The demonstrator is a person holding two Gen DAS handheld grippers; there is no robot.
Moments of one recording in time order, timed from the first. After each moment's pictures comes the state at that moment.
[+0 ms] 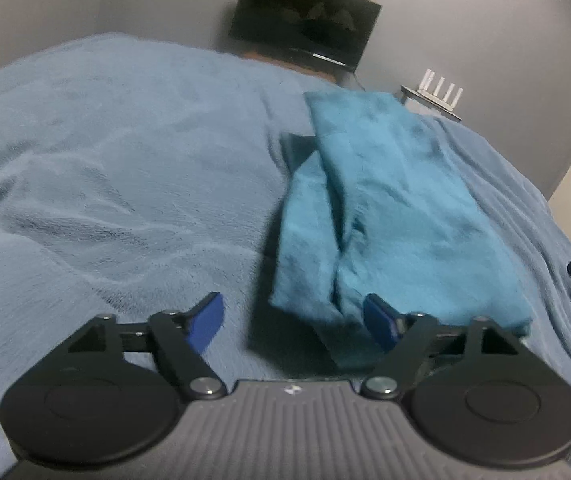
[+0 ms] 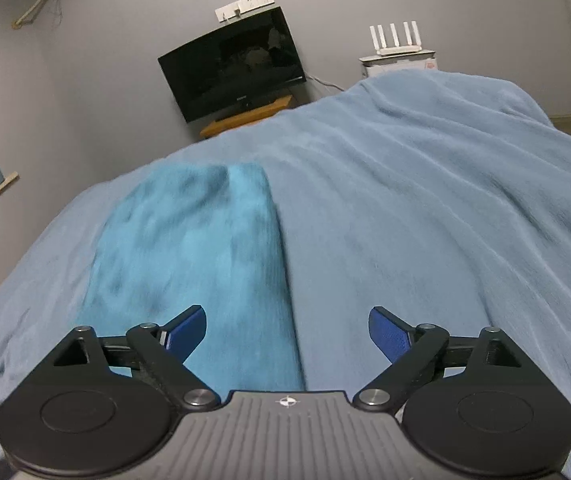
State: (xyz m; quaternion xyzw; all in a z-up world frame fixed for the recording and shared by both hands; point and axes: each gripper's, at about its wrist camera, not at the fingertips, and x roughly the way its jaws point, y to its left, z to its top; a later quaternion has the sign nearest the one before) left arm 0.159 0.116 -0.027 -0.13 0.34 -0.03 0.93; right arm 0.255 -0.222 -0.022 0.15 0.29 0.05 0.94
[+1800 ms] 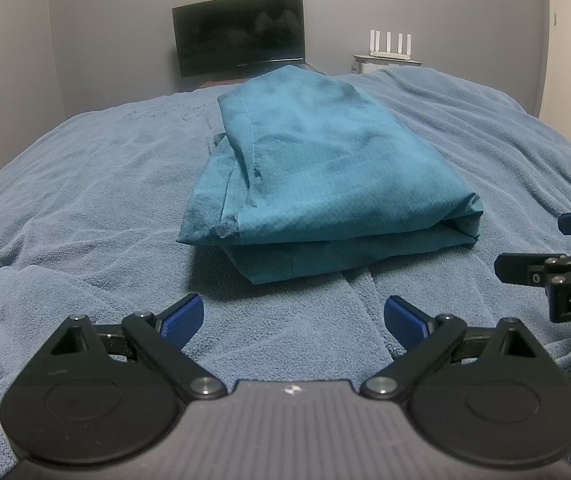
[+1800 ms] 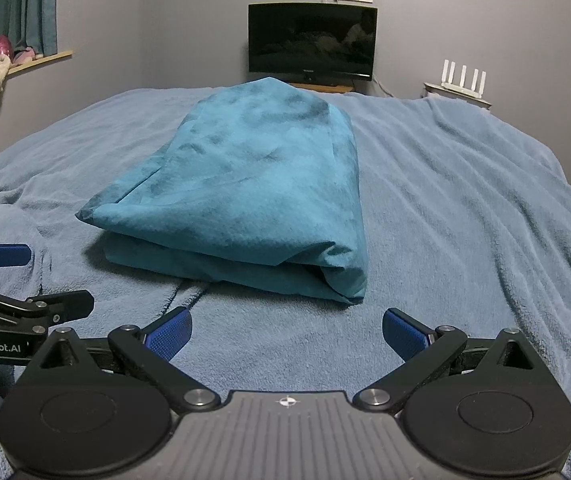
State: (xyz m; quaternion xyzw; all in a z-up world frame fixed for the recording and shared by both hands) left arm 0.078 0.007 -0.032 0.04 0.32 -0.04 0.95; right arm 0.131 -0.111 -0.047 -0.04 0.30 0.09 0.95
